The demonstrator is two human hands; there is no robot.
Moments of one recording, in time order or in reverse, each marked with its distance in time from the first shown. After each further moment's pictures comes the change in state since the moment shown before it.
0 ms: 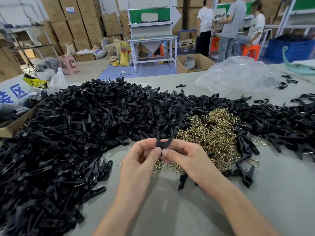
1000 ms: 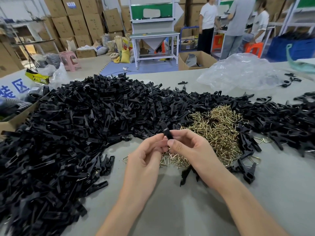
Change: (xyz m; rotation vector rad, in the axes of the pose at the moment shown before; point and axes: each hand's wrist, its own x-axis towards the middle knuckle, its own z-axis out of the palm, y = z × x) left_hand -0.004 -0.002 0.001 0.226 -0.064 0.118; right_hand 0.001 0.001 -0.007 0.047 0.090 -0.035
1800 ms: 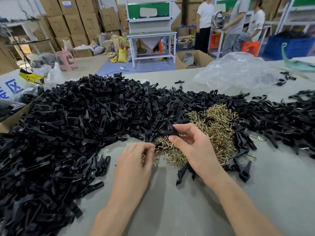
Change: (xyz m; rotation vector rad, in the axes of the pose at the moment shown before) left_hand 0.004 -0.016 -0.014 0.761 0.036 0.152; right_hand 0.002 0.000 -0.003 -0.152 0.179 -0.057
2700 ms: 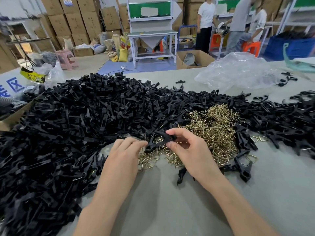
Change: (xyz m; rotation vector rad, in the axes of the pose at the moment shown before) left_hand 0.009 -0.020 -0.020 0.266 0.047 0.232; right_hand -0.003 0.012 0.003 -0.231 -0.076 -0.061
